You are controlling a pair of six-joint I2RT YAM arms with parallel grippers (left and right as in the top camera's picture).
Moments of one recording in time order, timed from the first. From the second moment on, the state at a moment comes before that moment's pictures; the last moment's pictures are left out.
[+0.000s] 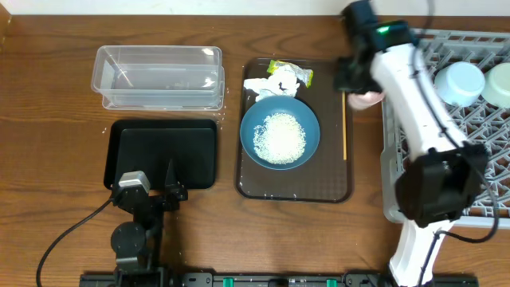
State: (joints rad) left arm 0.07 0.02 0.02 -0.11 0.03 -0.22; right arm 0.20 2.07 2.00 -1.28 0.05 0.43
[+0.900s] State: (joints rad) left arm 0.07 0.02 0.02 -0.11 0.03 -0.22; right arm -0.73 2.07 1.86 -1.28 -1.13 -0.24
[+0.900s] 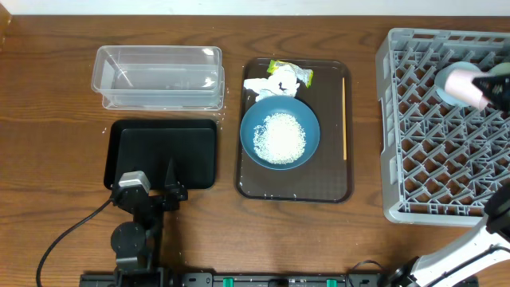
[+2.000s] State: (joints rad) left arm 0.07 0.02 0.02 -0.11 0.03 -0.22; right arm -0.90 2.07 1.47 -0.76 -1.37 -0.14
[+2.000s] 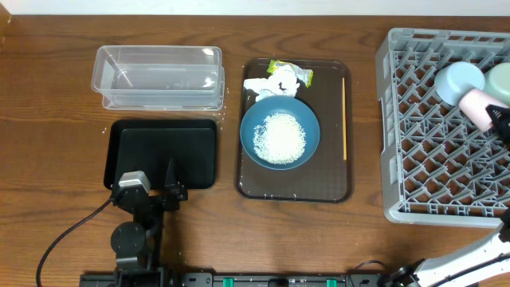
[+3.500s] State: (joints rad) left arm 0.07 0.02 0.02 -0.11 0.03 -0.22; right arm -0.86 2.03 1.48 -0.86 -1.12 -0.07
